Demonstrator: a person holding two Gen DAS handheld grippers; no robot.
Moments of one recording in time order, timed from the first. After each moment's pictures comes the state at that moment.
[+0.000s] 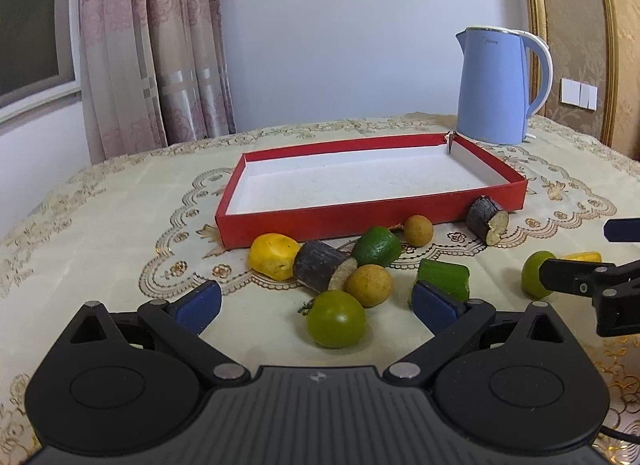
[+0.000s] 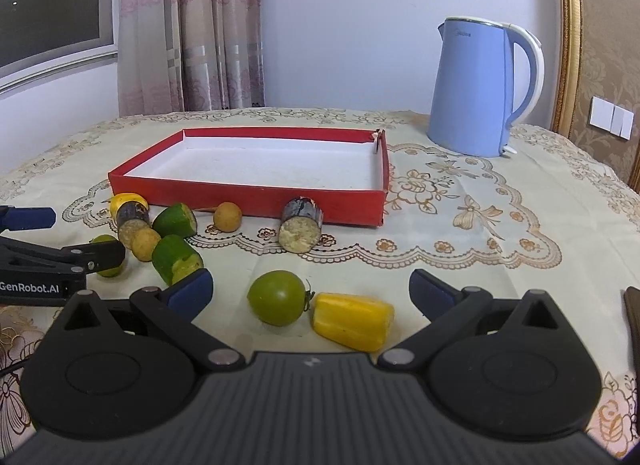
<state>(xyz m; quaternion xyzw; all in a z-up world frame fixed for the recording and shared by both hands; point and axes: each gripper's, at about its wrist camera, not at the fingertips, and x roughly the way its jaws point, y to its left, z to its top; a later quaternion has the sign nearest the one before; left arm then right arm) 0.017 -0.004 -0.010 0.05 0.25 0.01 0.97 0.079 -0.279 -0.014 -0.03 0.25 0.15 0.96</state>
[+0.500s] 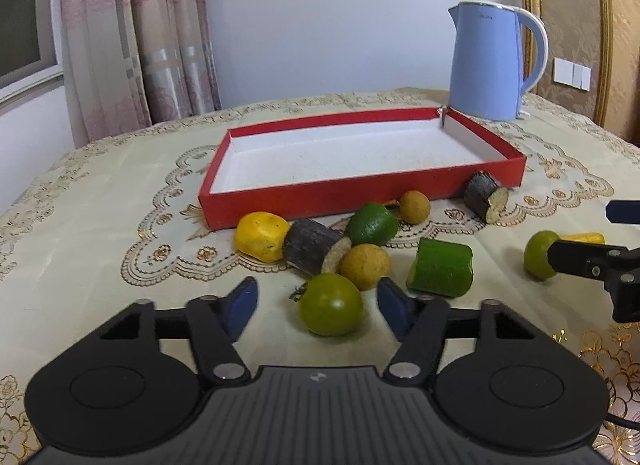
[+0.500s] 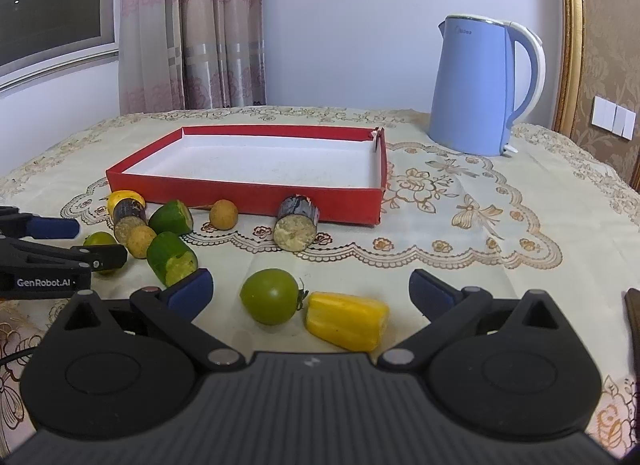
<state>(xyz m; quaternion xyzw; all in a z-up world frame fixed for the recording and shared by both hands) 0.031 -0.001 -0.019 0.05 0.30 -0.02 0.95 0.081 -0.284 -0.016 -0.04 0.25 0.16 0.95</state>
